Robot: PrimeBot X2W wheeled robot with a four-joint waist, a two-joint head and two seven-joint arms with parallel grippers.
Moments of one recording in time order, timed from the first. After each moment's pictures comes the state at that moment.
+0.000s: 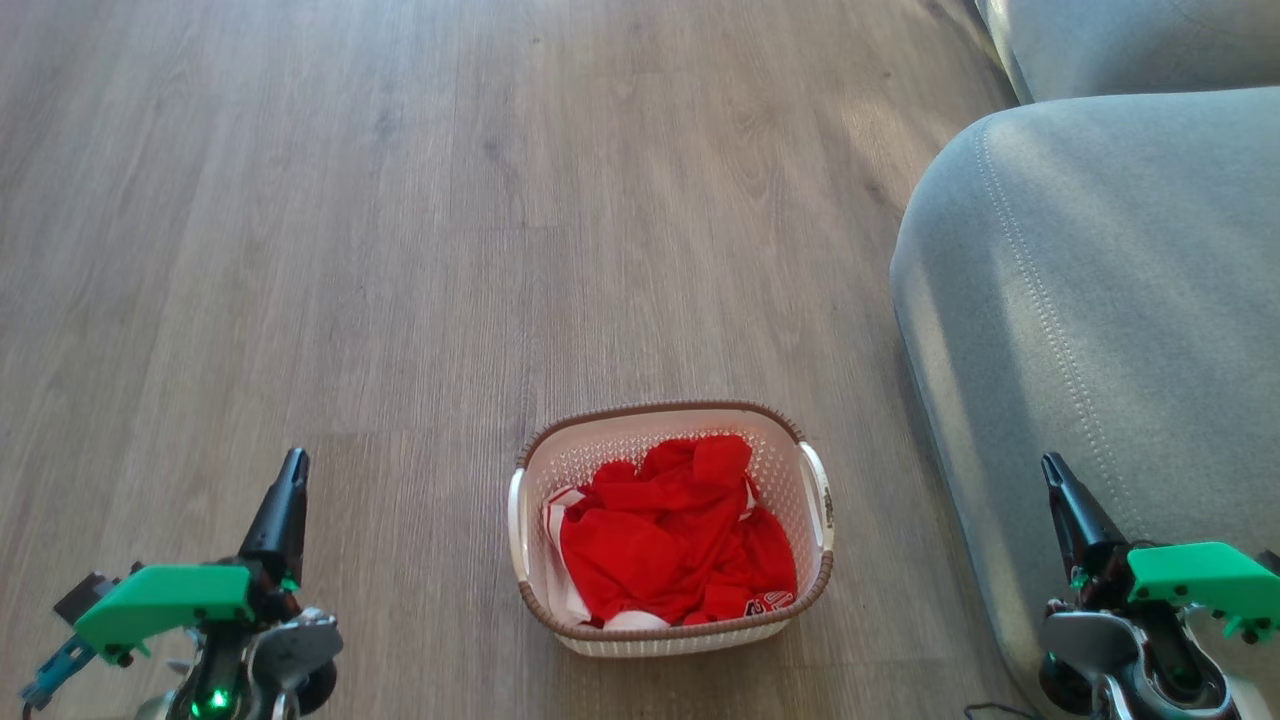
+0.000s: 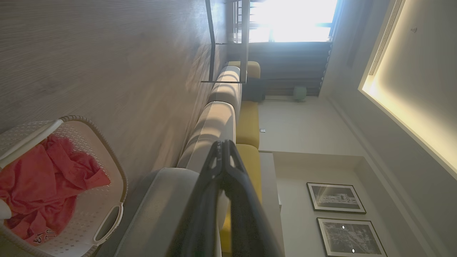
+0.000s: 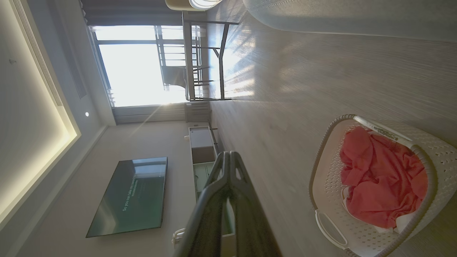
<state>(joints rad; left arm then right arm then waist) -0.05 0.06 0.05 0.27 -1.63 -0.12 0.09 -0.06 -0.04 -0.12 0.28 1.61 0.13 0.10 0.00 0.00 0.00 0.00</state>
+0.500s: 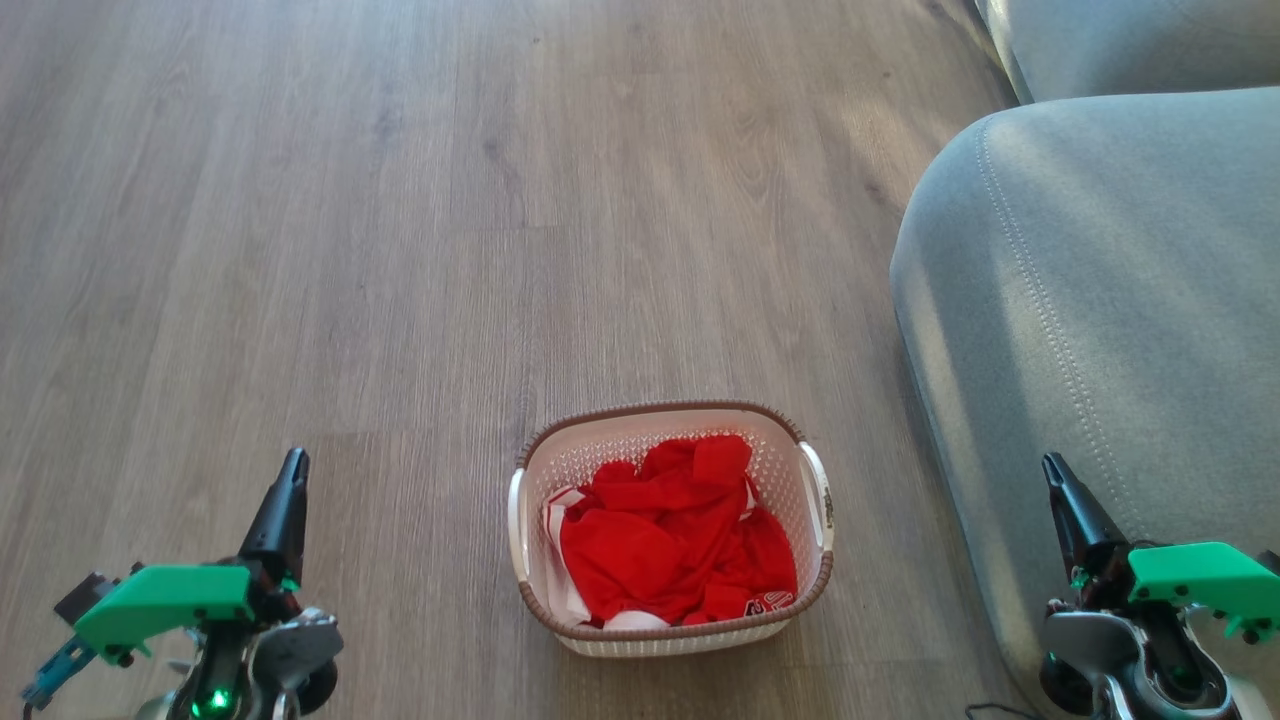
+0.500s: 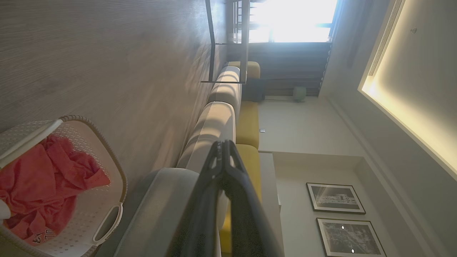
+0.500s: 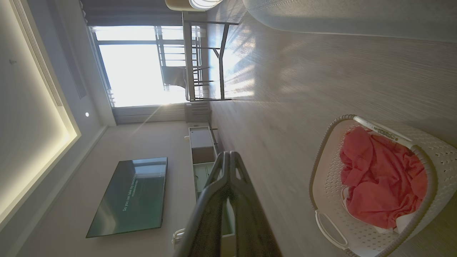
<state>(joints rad) -0.05 0.06 0.05 0.27 -1.63 -0.12 0.09 -0.06 -0.04 -0.13 0.28 1.61 0.13 0.10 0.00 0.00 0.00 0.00</state>
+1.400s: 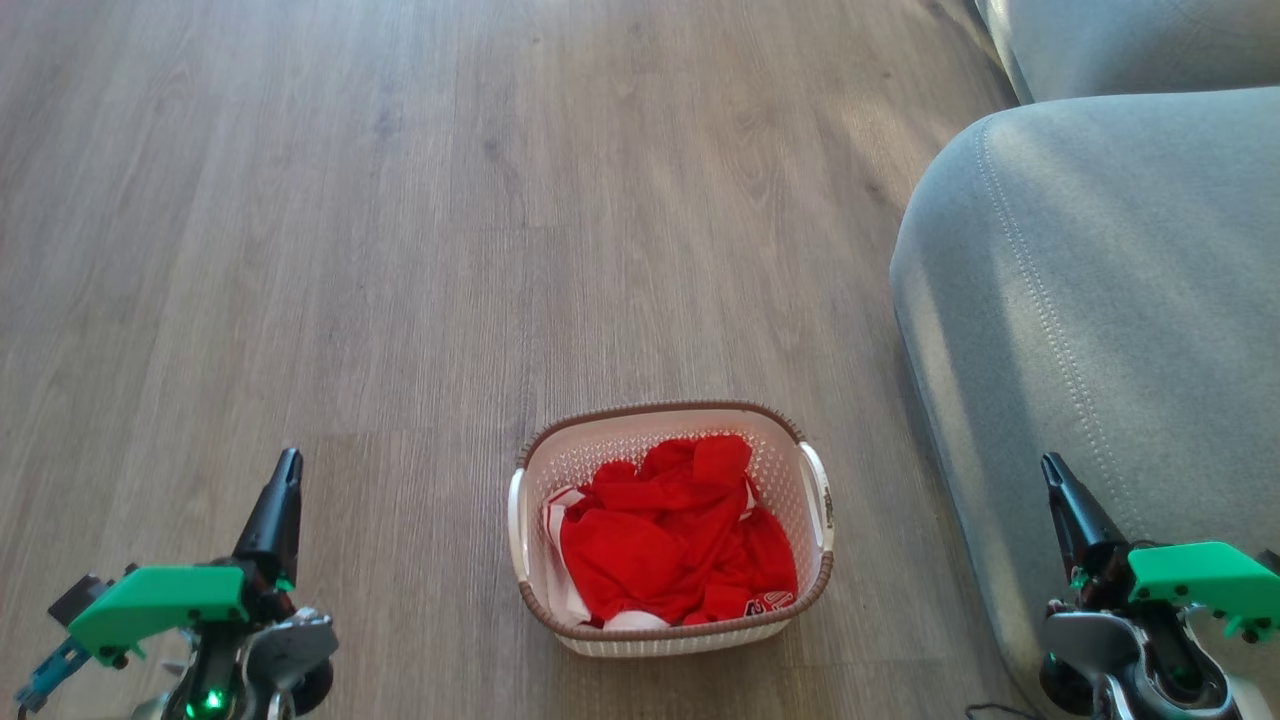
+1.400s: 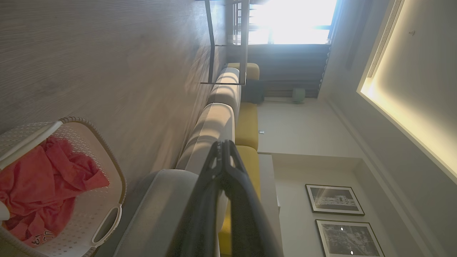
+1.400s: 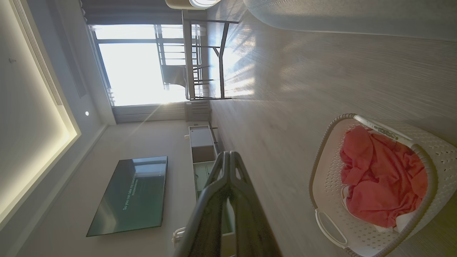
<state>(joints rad) -0.05 0.06 0.07 0.27 -1.63 -0.12 0.10 -0.06 -0.04 -0.13 0.28 1.61 0.13 0.10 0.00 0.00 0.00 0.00</state>
